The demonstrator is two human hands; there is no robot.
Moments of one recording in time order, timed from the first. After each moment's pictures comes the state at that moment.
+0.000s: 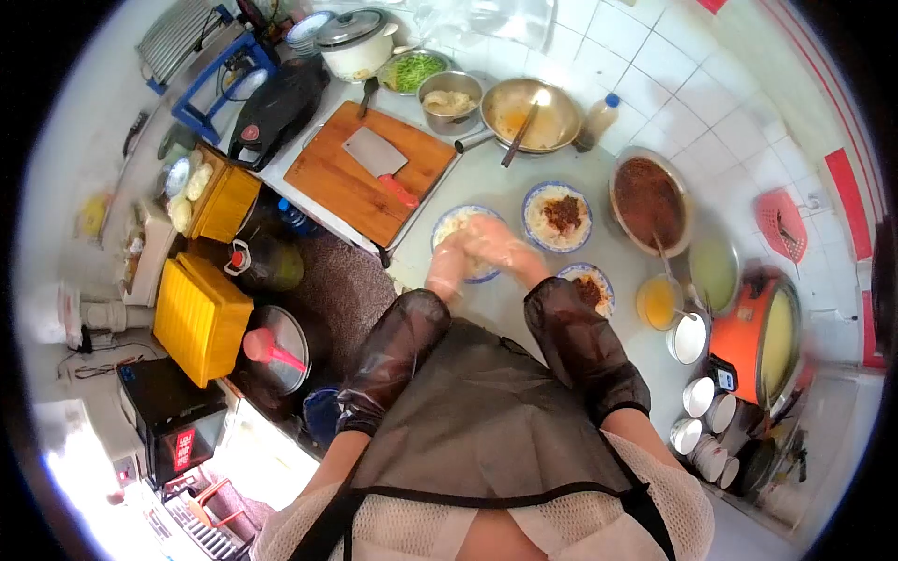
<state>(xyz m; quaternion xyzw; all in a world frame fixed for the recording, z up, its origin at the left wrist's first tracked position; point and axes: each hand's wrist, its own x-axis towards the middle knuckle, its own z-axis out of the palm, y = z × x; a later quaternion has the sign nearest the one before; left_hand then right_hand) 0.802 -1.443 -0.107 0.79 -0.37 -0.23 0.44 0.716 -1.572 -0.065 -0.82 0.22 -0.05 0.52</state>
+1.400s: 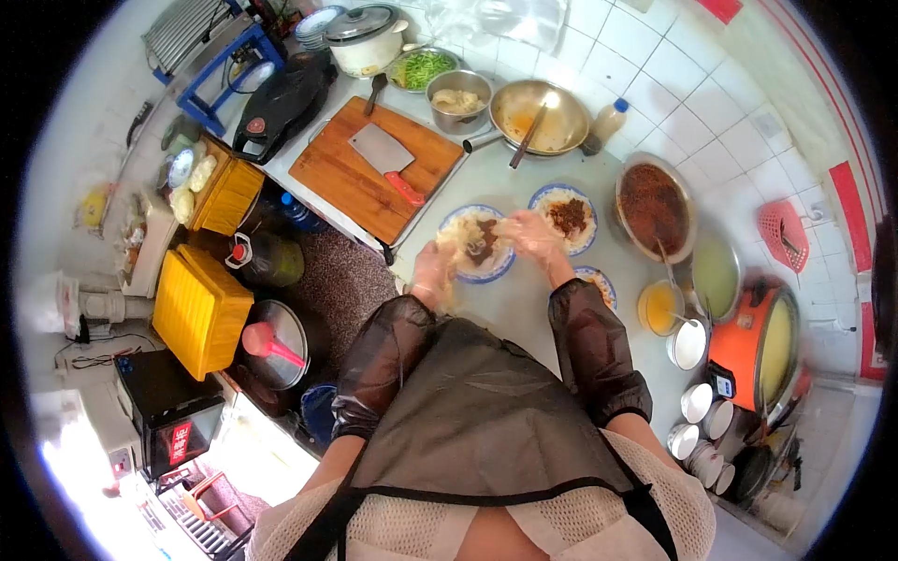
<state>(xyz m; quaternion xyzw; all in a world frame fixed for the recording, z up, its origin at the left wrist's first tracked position) 0.810 -1.418 -0.092 0.60 -0.03 -0.48 0.63 0.689 -1.603 -0.085 -0.63 0.37 -0.05 0.69</state>
